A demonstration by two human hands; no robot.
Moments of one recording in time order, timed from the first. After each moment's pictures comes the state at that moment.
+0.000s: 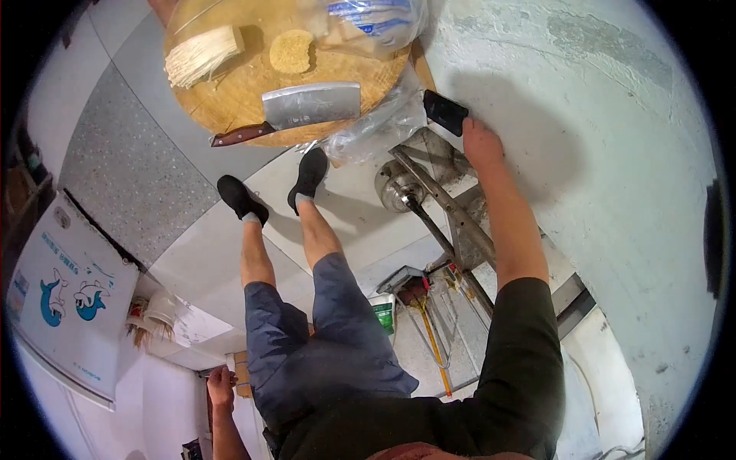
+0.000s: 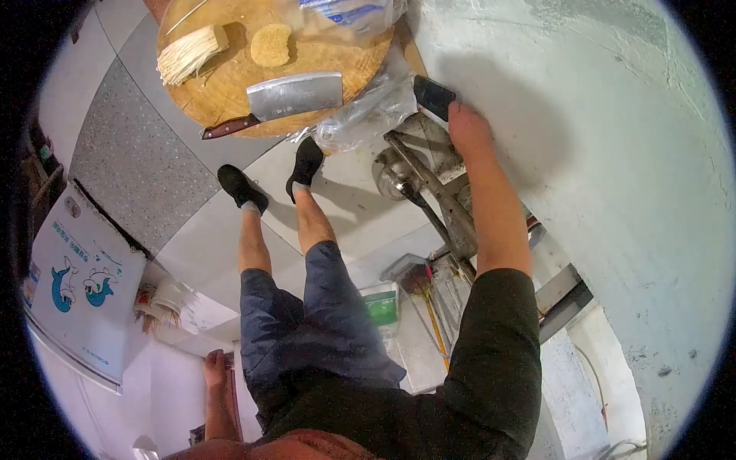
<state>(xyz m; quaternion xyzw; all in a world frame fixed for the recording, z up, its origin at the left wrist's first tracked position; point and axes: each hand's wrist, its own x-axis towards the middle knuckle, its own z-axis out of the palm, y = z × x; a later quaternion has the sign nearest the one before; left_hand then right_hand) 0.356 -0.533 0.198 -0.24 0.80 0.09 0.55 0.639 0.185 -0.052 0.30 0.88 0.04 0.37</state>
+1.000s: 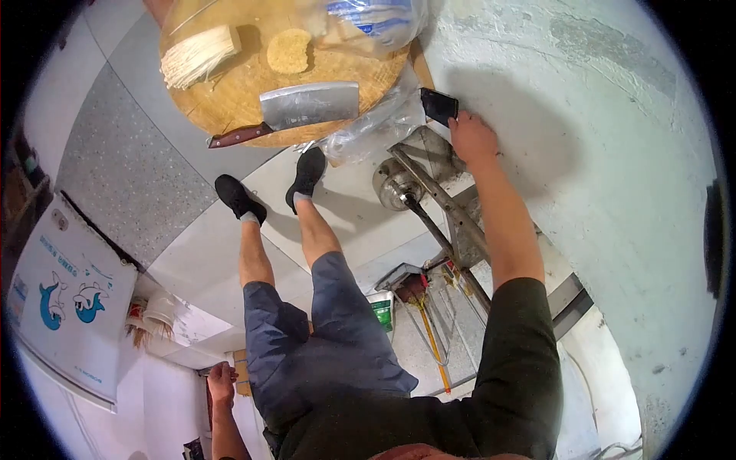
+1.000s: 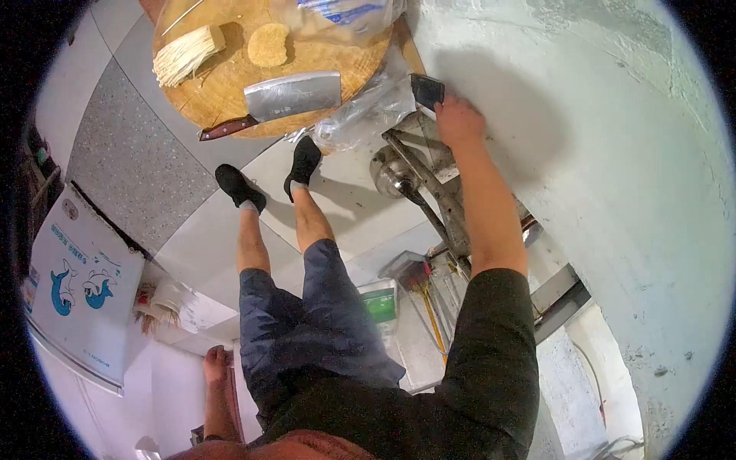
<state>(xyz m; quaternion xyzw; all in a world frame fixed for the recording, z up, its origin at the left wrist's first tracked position) 0.353 -0.515 0.186 -0.24 0.80 0.07 0.55 0.591 0.176 -0.039 0.46 0.80 -0.04 0.38</state>
